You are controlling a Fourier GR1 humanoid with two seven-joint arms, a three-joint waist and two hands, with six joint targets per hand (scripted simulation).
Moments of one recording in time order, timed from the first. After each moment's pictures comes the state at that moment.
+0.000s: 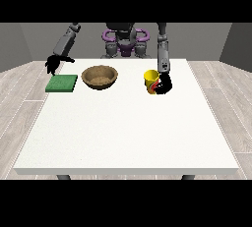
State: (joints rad) left arm -0.51 0.18 0.32 -0.92 0.04 0.34 -0.84; right arm -0.38 -0.36 -0.27 -1.02 -0.21 0.41 -0.71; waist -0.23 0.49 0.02
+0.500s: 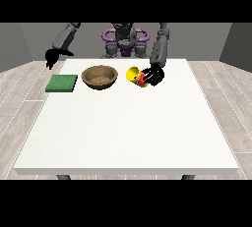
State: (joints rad) left arm -0.56 0.22 0.10 -0.89 -0.33 0.64 -0.52; right arm -0.46 -0.33 -0.23 -0.88 -0.19 0.40 -0.62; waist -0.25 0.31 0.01
